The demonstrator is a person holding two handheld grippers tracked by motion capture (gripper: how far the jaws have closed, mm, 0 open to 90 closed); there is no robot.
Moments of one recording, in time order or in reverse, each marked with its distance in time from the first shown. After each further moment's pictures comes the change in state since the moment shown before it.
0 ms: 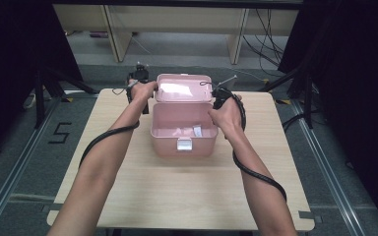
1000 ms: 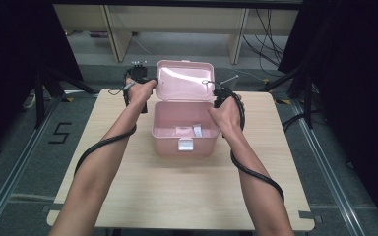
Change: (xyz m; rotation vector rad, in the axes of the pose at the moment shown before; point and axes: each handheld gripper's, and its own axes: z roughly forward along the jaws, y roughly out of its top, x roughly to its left) left arm -0.011 -0.001 -0.034 -0.175 -0.063 0.112; right arm 0.002 0.003 0.000 0.038 -0.022 0.126
